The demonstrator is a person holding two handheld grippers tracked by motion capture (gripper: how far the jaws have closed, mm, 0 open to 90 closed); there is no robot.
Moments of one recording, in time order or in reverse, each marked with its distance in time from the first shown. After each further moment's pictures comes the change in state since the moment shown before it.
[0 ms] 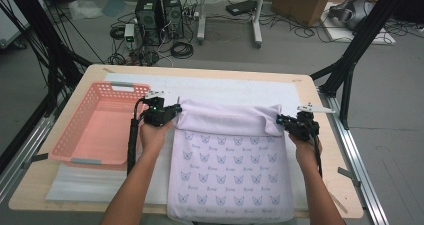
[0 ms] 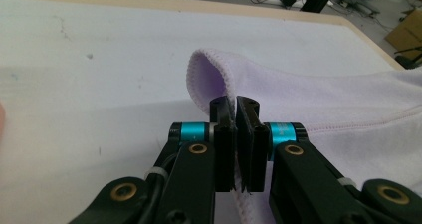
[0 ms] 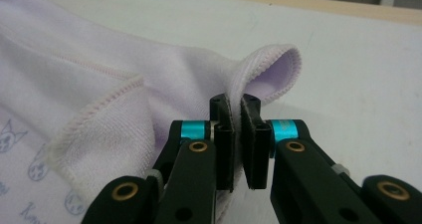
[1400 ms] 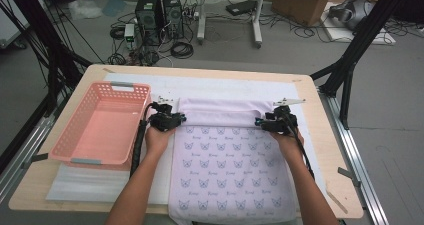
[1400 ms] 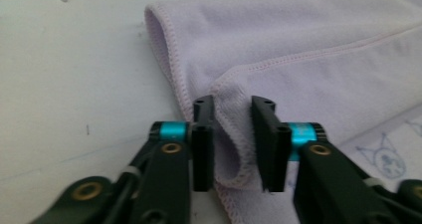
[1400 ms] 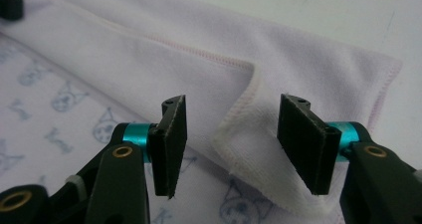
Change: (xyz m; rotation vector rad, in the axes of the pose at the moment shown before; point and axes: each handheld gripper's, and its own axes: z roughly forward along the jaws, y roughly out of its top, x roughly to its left) left arm 0.009 -0.038 0.032 0.120 0.022 0.116; right arm 0.028 0.004 0.053 0.165 0.016 -0.126
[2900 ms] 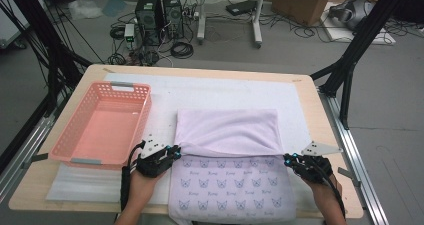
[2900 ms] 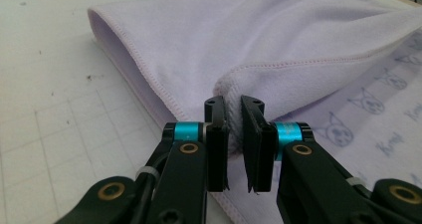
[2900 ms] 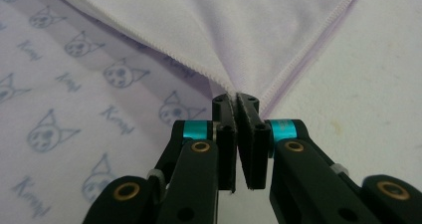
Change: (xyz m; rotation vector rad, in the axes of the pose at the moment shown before) left arm -0.048 -0.086 -0.107 -0.123 -0.138 0.185; right arm 0.026 -0.103 -0.120 -0.010 0.045 -0.123
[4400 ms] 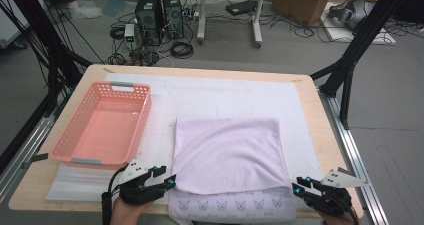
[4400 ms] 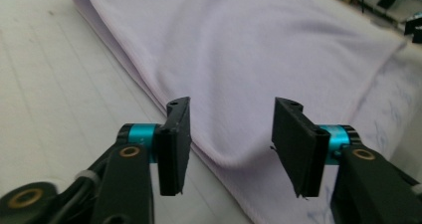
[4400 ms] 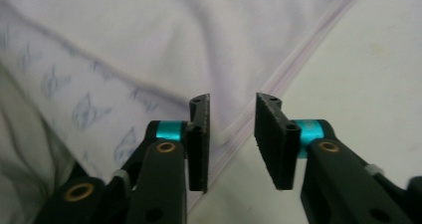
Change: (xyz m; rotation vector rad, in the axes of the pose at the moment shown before) left arm -0.013 -0.016 -0.058 -0.033 -0.103 -0.125; right arm 0.021 -0.046 -0.056 -0.108 0.074 0.119
